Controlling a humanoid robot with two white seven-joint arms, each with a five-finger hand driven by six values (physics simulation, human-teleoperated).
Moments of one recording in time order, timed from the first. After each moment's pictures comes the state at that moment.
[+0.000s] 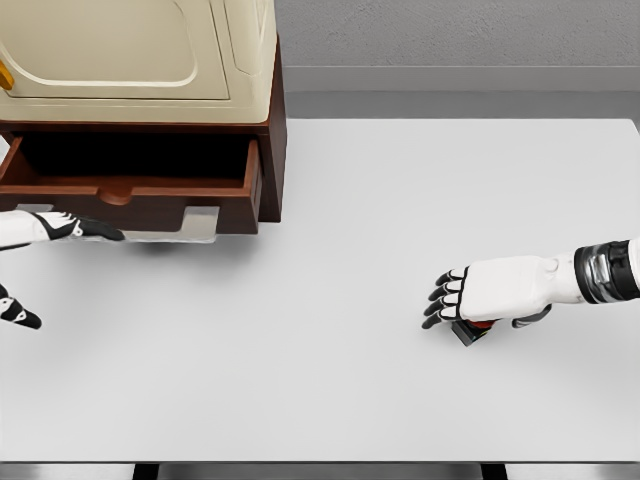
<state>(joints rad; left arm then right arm) -0.93 1.50 -1.21 -1.76 0.51 -0.56 -0.53 -0.80 -1.07 1.07 -1.77 0.38 -0.61 0.61</state>
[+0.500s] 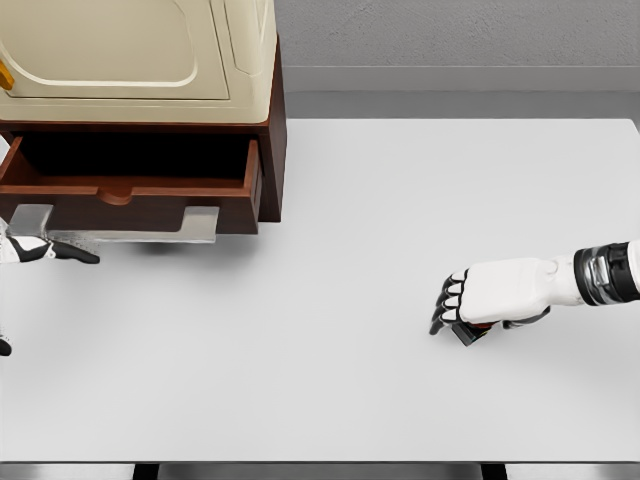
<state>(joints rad) -0.86 1.57 -1.22 -1.76 0.60 -0.61 -0.61 -0.79 -1.07 1.07 -1.77 0.38 -0.61 0.61</state>
